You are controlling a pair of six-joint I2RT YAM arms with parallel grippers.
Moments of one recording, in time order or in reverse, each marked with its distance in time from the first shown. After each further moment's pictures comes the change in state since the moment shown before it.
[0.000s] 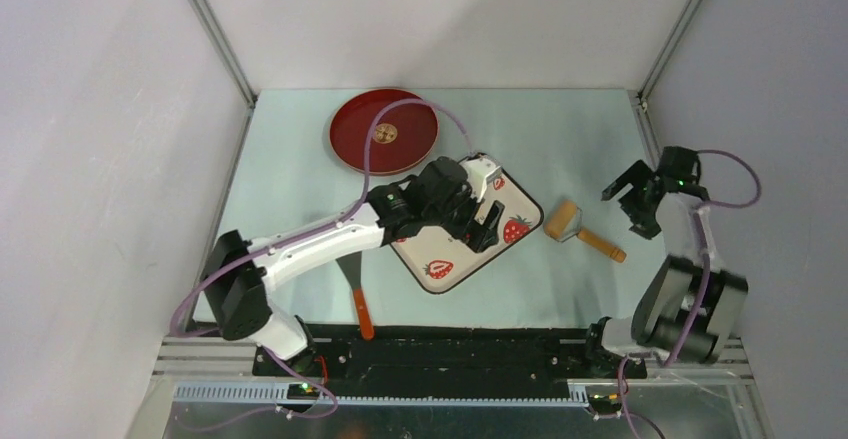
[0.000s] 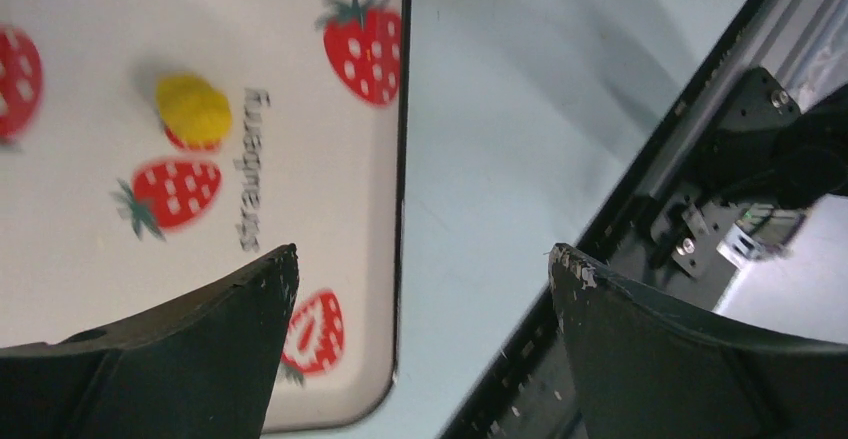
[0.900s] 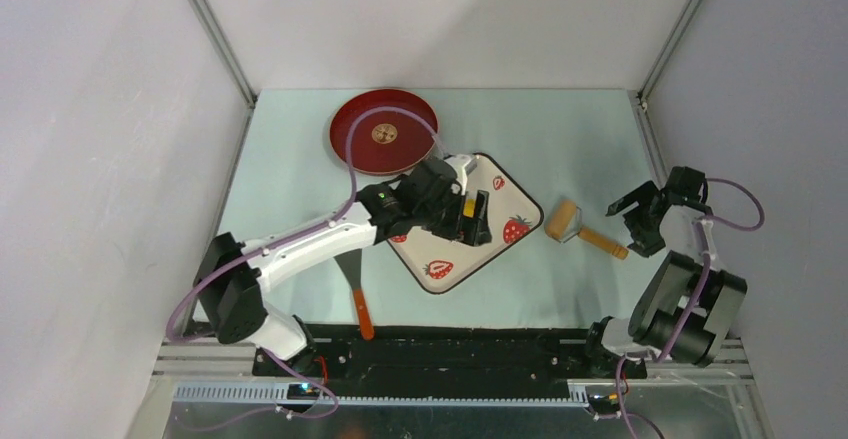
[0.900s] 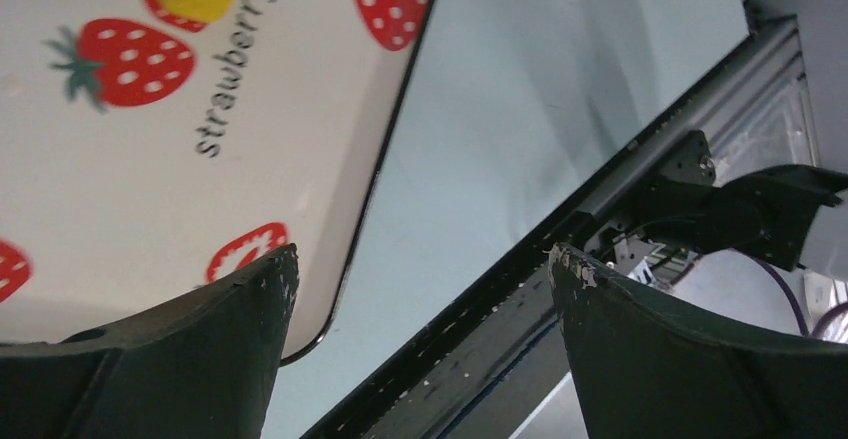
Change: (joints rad) left arm 0.068 -0.019 -0.017 -0.069 -0.001 -0.272; right arm -0.129 -0.107 -0.148 0.032 -0.056 0.068
